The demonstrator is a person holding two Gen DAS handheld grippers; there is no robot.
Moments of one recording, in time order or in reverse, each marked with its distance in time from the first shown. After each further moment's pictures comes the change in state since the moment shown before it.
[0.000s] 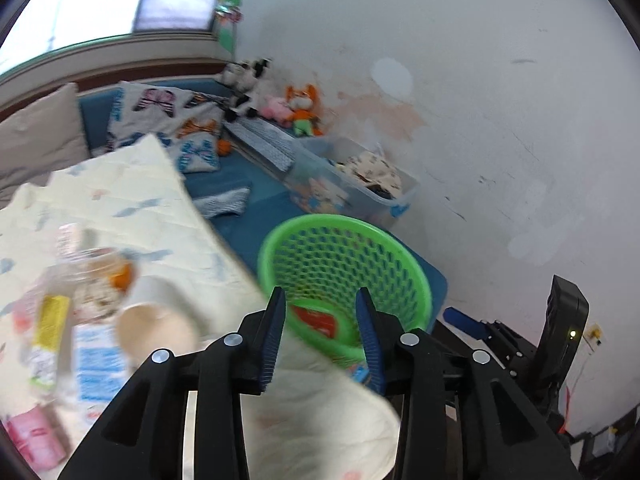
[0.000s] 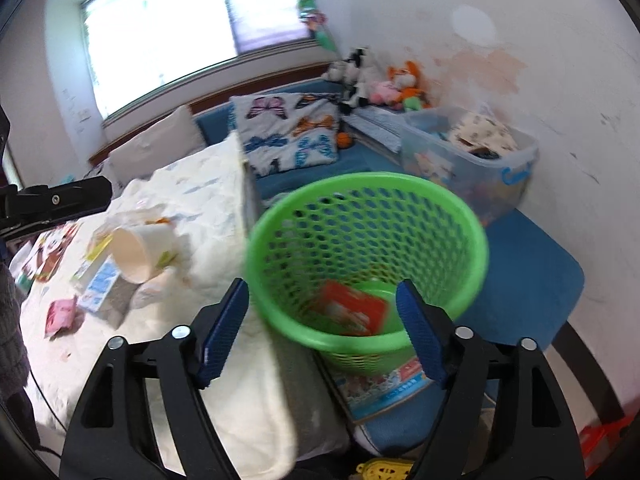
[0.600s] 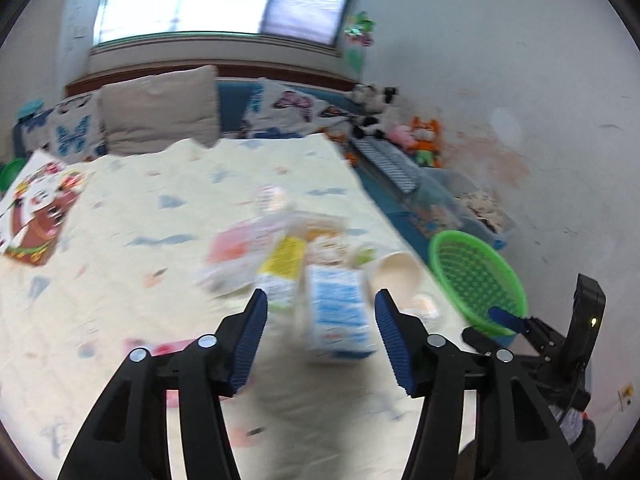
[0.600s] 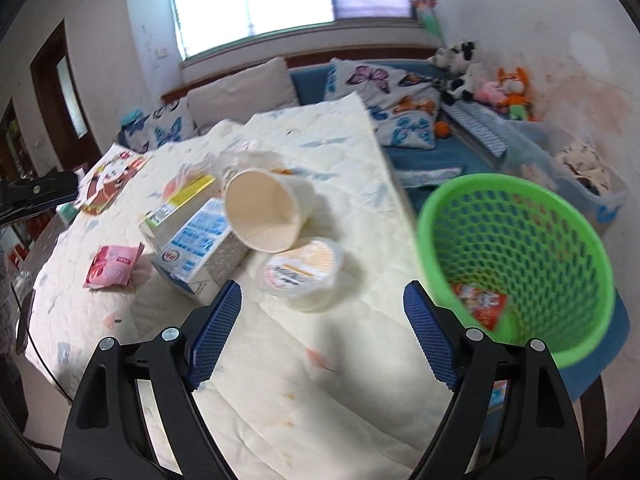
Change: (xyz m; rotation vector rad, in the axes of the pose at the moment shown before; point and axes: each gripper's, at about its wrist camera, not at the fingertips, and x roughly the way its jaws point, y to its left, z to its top) left arm -0.127 0.145 -0.064 -0.214 -0.073 0.323; right arm 0.052 0.130 -0.007 -0.207 0.118 0.219
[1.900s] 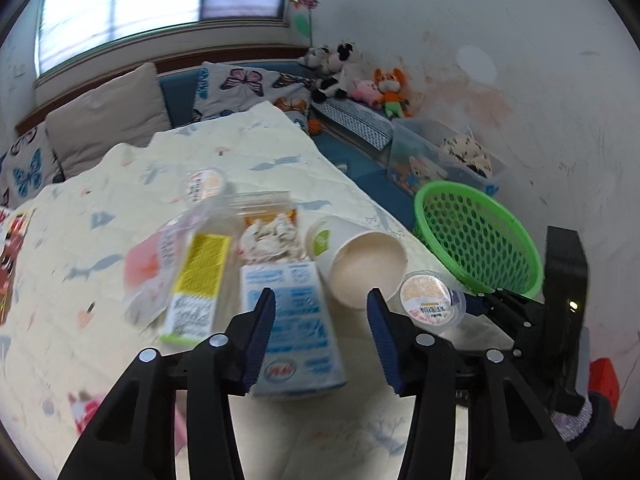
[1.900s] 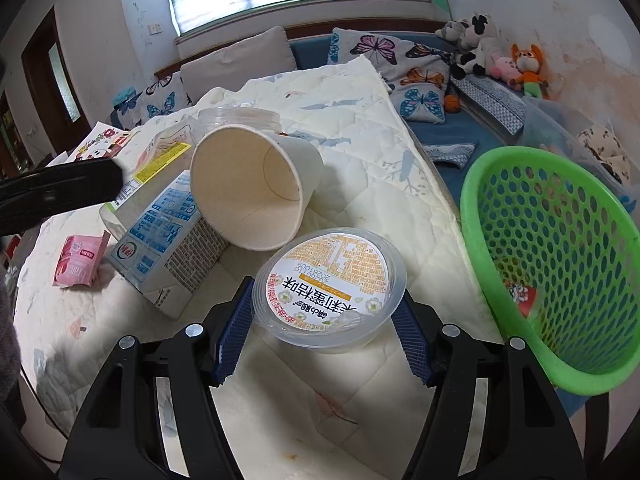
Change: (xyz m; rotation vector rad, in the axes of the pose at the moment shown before) left arm 0.096 -0.065 0.009 0.215 0.110 -0.071; right arm 0.060 -0.001 -0.003 0.005 0.076 -0.006
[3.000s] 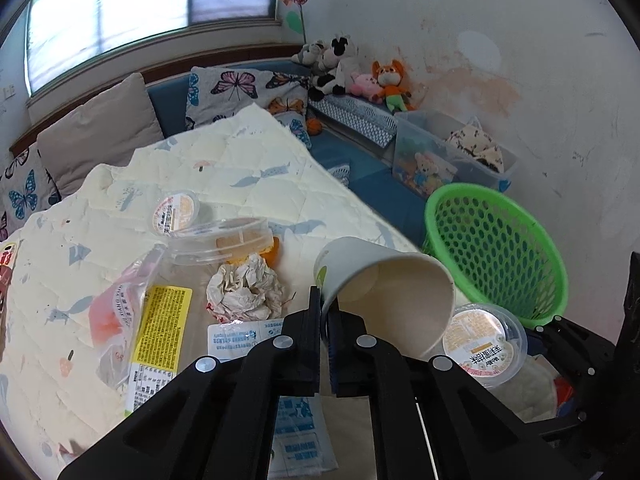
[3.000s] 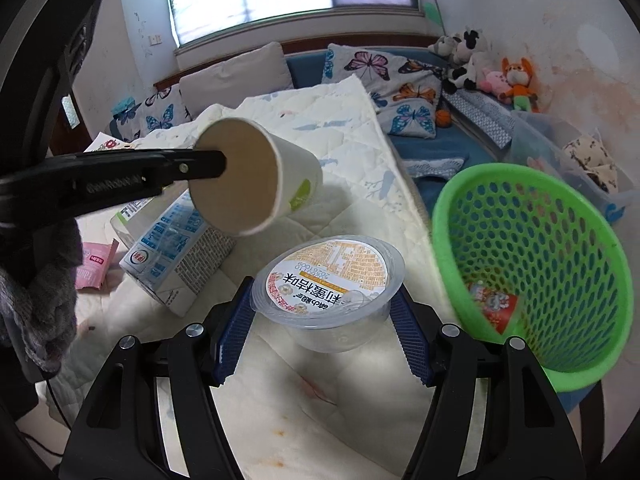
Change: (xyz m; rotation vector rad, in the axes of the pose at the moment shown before) left arm 0.041 -0.018 0.031 0.036 -0.006 0.038; right arm -0.032 -0.006 0.000 -0.007 -0.057 -0.032
